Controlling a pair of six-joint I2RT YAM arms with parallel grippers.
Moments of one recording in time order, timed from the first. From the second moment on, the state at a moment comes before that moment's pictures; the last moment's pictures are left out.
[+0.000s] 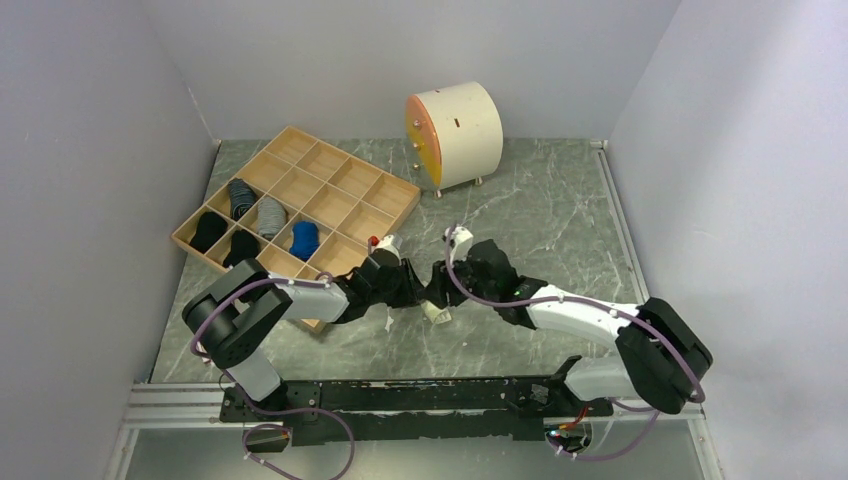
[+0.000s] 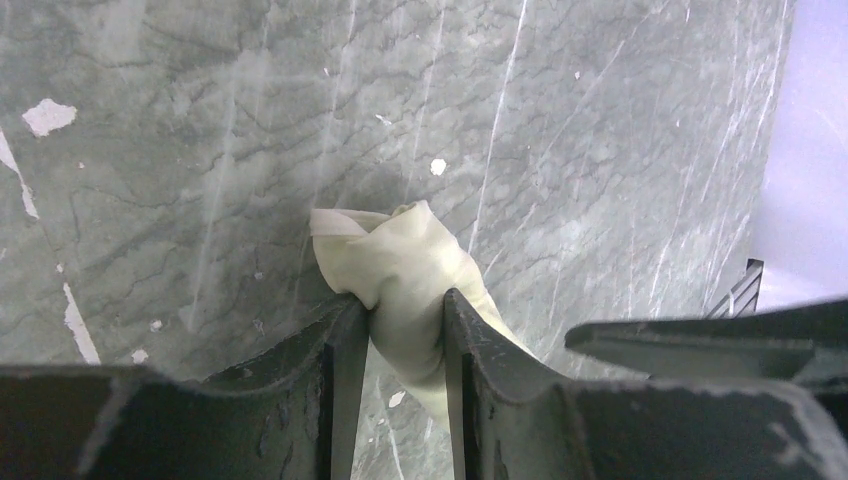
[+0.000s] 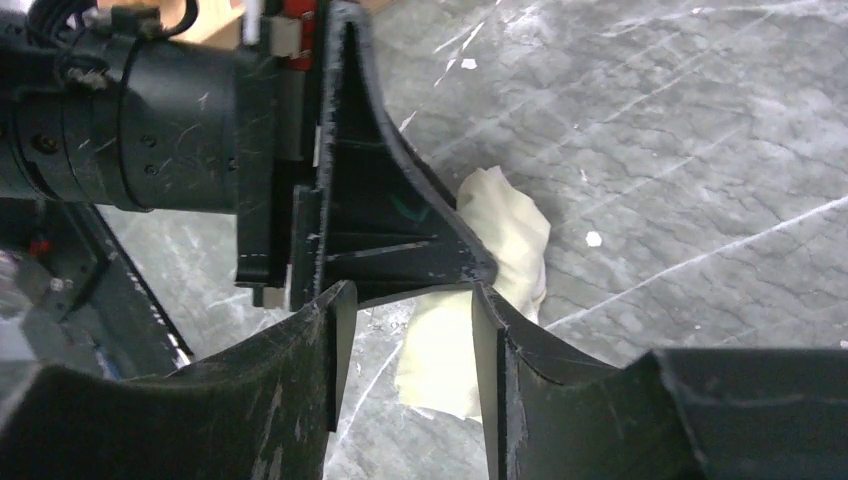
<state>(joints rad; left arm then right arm) -0.82 1.64 0.62 0.37 0.05 -0.96 0.73 1.29 0.53 0.23 -0.25 0.37</state>
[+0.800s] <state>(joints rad) -0.83 1.64 0.63 0.36 0.05 -0.95 0.95 1.30 0.63 -0.03 0.12 0.26</state>
